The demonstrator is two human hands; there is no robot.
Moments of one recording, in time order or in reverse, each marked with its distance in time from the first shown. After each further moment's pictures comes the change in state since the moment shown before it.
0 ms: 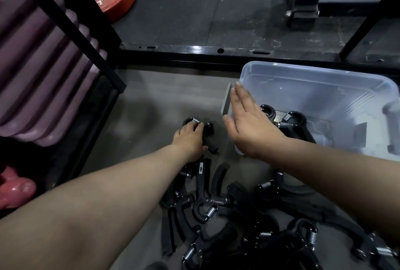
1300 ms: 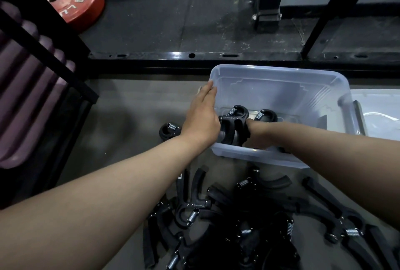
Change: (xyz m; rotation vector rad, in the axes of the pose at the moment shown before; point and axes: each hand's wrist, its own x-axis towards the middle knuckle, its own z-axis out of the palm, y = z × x) left_hand -0.028 0.113 -0.075 -0.607 0.417 0.300; right_hand -0.002 0.082 -0.020 -0.161 -0.653 0.407
